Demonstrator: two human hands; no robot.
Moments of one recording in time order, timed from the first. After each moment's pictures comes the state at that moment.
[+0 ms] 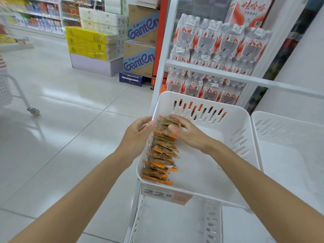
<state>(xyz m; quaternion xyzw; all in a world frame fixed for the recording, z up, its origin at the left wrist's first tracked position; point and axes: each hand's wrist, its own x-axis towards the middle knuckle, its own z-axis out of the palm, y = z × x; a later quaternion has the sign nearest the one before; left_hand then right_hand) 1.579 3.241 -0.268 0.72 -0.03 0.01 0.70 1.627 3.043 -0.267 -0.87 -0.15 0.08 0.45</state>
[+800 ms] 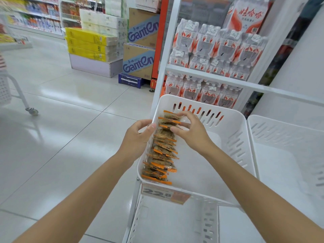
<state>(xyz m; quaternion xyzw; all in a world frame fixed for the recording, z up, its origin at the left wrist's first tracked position) 1.579 3.241 -0.268 0.73 -0.01 0.05 0.68 1.614 3.050 -0.257 -0.87 -0.10 -0.09 0.48</state>
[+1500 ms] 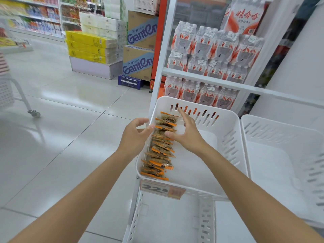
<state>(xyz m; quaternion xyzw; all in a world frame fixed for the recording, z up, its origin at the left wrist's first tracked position) 1.581 3.243 -0.264 0.77 0.00 0.09 0.64 1.602 3.051 -0.255 -0.89 -0.08 -0.06 0.44</state>
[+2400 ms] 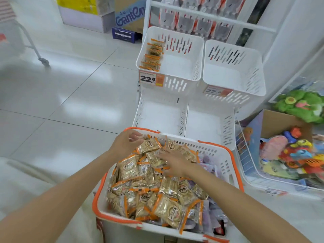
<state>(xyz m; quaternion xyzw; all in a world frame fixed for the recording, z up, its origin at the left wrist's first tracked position) 1.225 3.268 -0.390 0.82 -0.01 -0.10 0.56 1.199 3.032 -0.425 -0.95 -0.20 0.23 0.07</state>
